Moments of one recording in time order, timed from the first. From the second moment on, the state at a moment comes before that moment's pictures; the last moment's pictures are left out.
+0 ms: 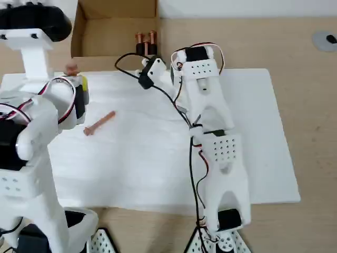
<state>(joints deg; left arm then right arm) 2.8 -26.5 -26.3 100.3 -5.2 -15.2 52.4 -52.6 101.1 42.6</state>
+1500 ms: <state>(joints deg) 2.8 -28.1 -19.9 100.3 -3.9 -26.2 55.0 -61.8 101.6 49.5</state>
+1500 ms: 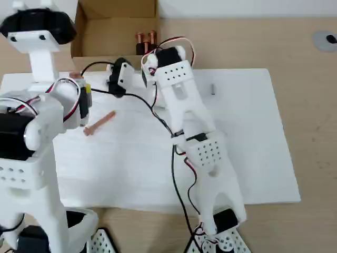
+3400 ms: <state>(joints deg) 2.8 -64.4 3.1 89.0 -5.8 -36.1 -18.2 -57.4 101.7 2.2</state>
